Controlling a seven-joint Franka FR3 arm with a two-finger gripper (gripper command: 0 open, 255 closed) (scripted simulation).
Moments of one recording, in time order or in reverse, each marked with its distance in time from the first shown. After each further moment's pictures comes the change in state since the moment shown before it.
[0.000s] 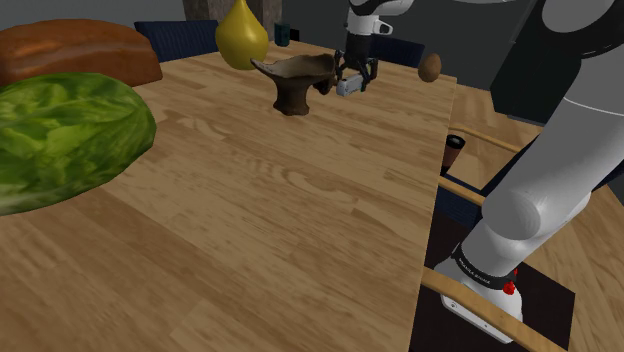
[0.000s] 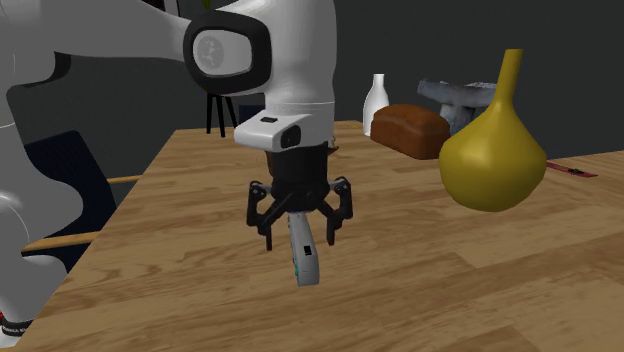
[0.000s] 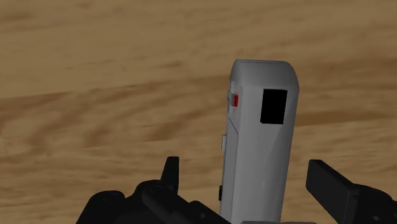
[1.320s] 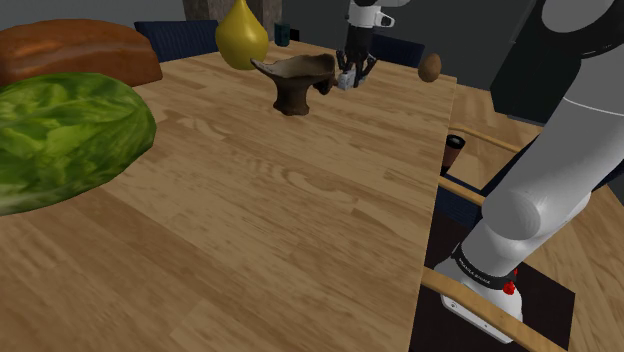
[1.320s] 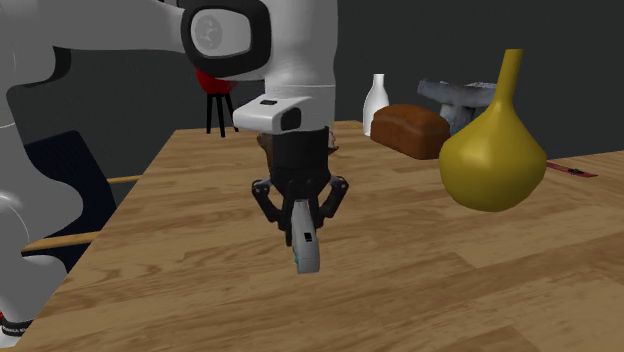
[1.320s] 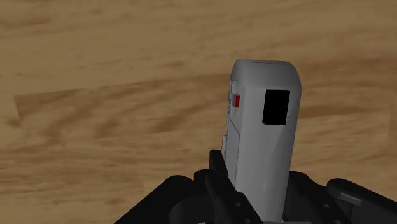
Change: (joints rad) arm 0.000 0.001 0.000 0.051 0.000 -0.049 -0.001
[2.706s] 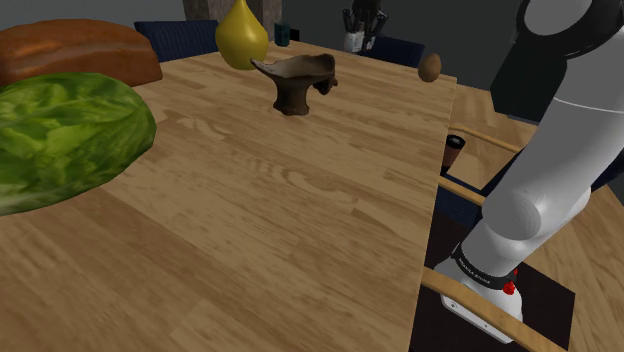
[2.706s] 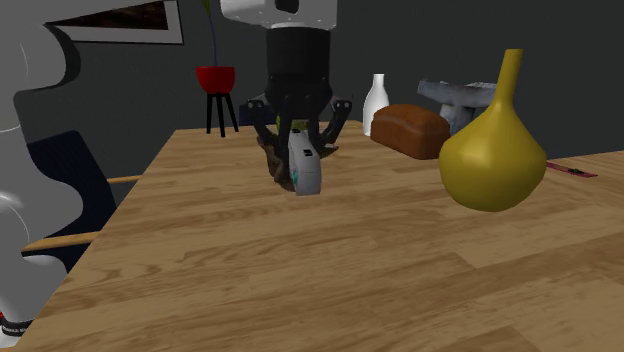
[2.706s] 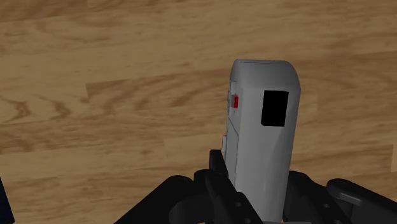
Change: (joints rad) arm 0.006 0.064 0.003 0.371 -0.007 -0.307 -0.002
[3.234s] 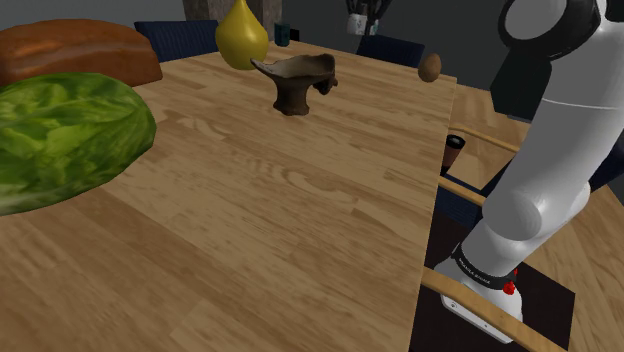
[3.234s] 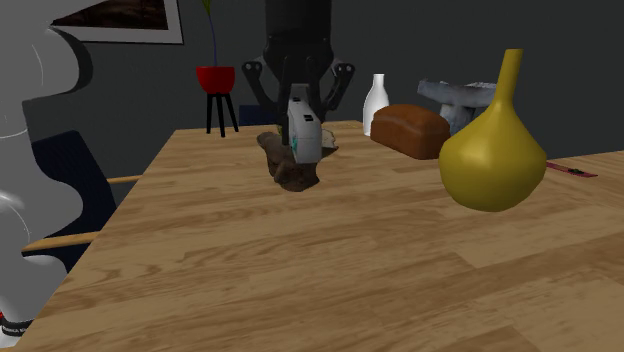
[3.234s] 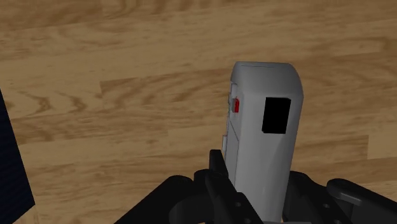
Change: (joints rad) arm 0.010 0.079 0.003 0.228 -0.011 -0.149 0.003
